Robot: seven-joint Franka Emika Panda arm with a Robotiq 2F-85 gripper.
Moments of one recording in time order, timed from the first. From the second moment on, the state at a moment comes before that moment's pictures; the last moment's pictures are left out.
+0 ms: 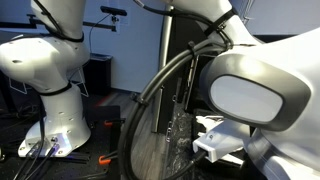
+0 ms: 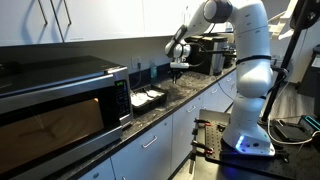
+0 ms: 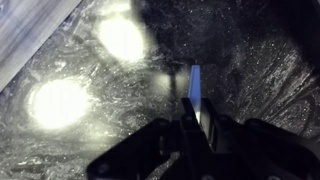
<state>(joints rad) -0.42 0.32 -0.40 -2.07 0.26 2.39 0.22</state>
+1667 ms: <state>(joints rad) -0.45 0.52 -0.38 -1.90 0.46 2.38 0.71</state>
